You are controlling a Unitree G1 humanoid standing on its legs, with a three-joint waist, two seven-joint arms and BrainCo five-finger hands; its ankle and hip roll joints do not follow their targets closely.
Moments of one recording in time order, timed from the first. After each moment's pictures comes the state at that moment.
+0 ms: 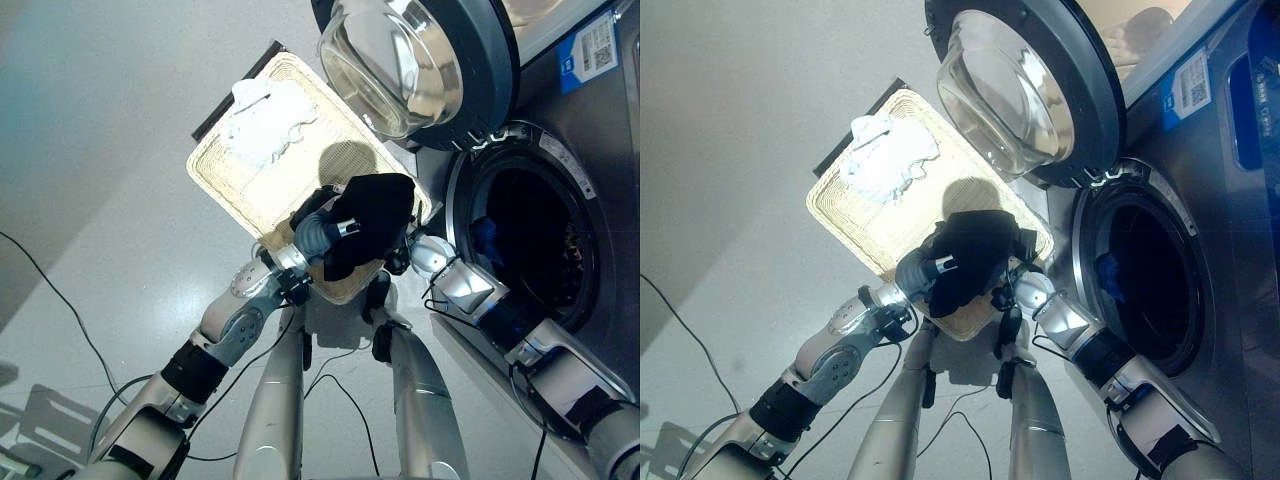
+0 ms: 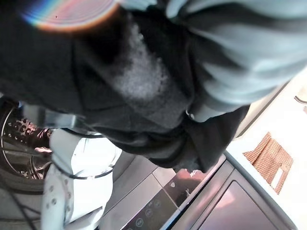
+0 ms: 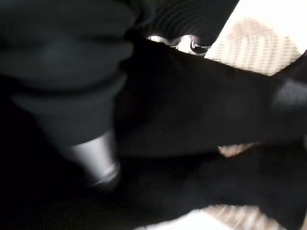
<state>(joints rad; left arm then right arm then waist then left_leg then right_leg) -0.51 0.41 -0.45 -0.01 -0.90 -0.05 -0.36 -0.74 -0.49 0.61 0.29 0.18 -0.07 0.11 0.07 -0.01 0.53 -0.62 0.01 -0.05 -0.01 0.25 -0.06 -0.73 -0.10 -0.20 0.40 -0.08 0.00</state>
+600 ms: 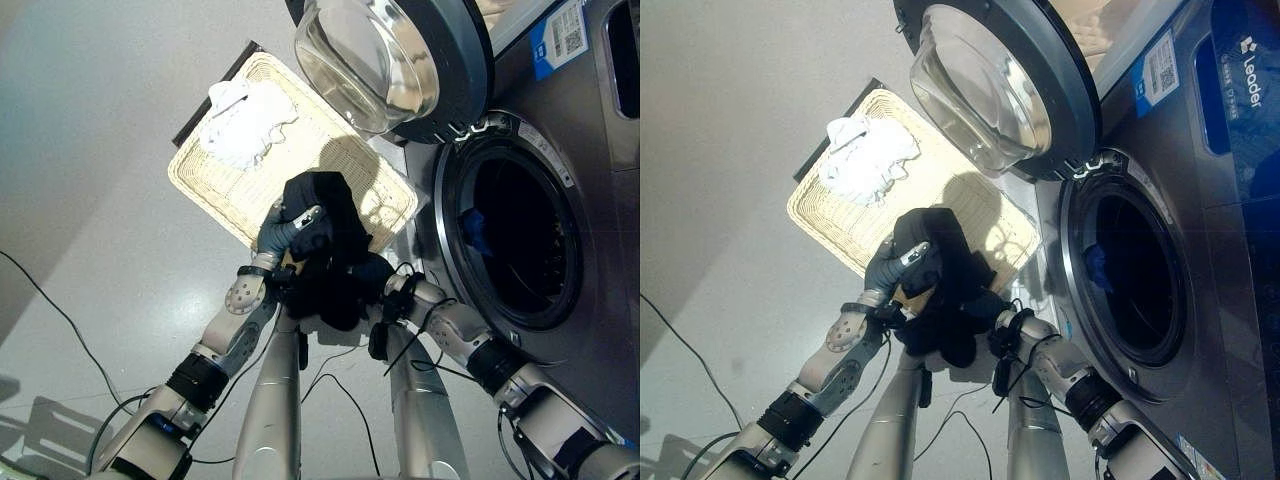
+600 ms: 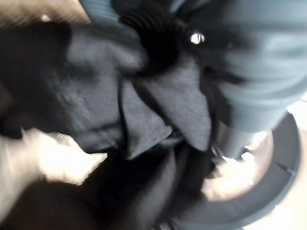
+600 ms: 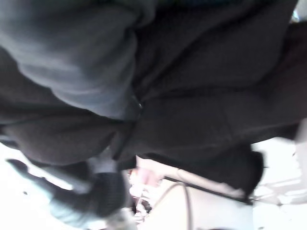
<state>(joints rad) -0.45 0.41 -0.44 0.21 -0.46 -0.23 0.41 -0.57 -0.38 0.53 0.40 0.82 0.12 0.31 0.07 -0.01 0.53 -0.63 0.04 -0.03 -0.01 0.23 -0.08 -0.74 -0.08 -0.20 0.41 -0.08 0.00</state>
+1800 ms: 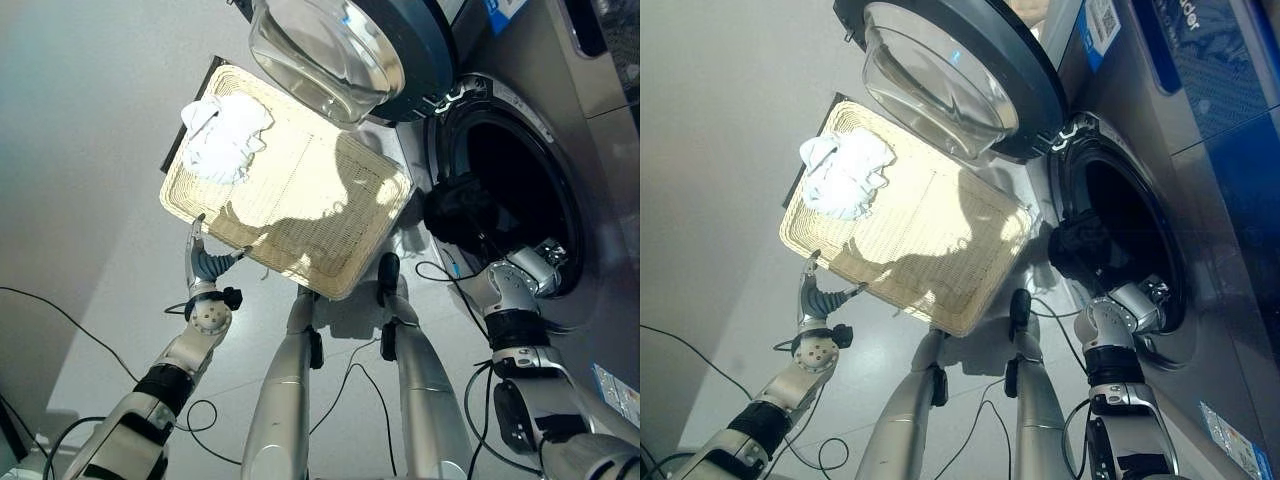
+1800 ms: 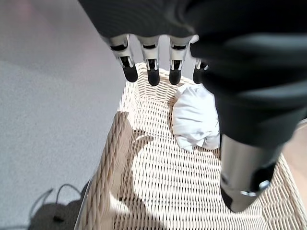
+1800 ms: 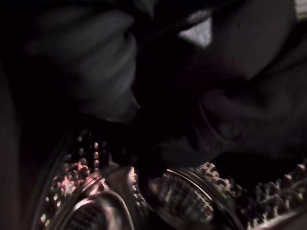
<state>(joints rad) -0.42 0.51 -0.41 0.60 -0.19 -0.20 0.69 -0.67 -0.28 -0.15 0.40 1.86 -1.05 -0.62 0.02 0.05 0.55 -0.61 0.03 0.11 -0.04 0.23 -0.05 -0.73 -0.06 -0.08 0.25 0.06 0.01</state>
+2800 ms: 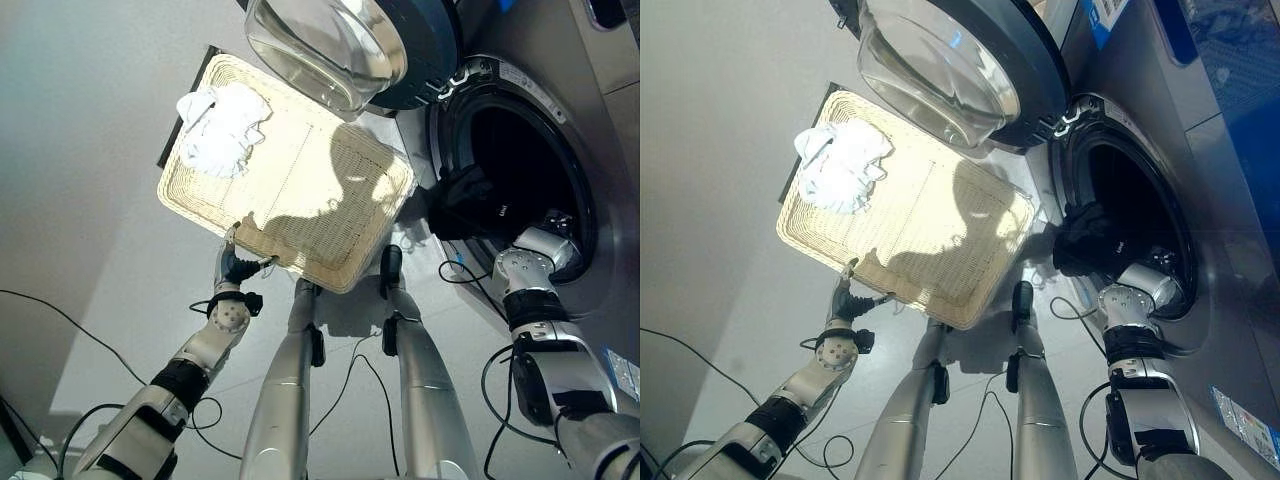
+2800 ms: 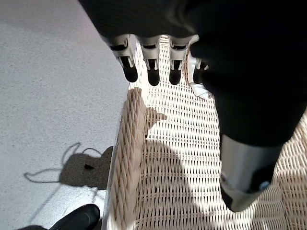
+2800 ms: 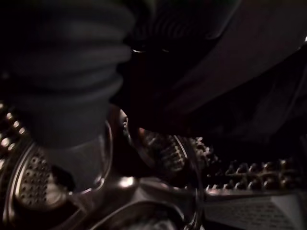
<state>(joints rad) -0.45 0.48 -0.50 0.56 -0.23 -0.10 0.62 -0.76 -0.38 -0.13 0.63 1.55 -0.84 -0.41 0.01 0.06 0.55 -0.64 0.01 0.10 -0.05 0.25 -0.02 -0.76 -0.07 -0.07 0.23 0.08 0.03</state>
